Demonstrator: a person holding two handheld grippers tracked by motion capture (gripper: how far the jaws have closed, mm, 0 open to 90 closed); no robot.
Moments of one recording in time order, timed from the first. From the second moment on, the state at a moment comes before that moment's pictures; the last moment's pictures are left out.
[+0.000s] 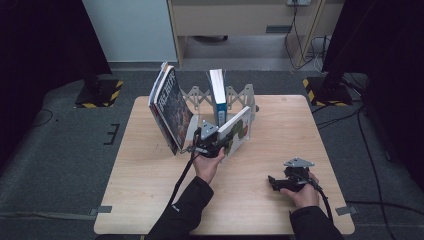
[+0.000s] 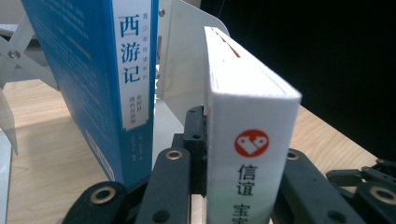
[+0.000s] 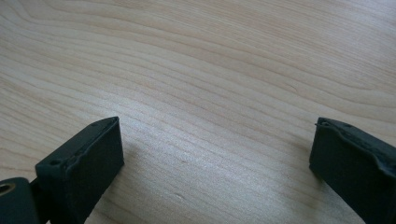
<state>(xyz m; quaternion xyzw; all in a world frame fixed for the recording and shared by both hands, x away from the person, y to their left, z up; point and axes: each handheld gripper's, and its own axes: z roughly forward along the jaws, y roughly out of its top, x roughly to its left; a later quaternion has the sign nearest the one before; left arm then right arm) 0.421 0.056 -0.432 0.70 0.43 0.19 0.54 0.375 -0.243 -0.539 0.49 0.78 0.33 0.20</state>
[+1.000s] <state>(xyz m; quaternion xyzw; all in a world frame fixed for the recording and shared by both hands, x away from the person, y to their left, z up) 0.439 0.031 -0.457 0.69 0.44 0.22 0.53 0.375 -0.243 -0.539 0.49 0.78 0.33 0.20</state>
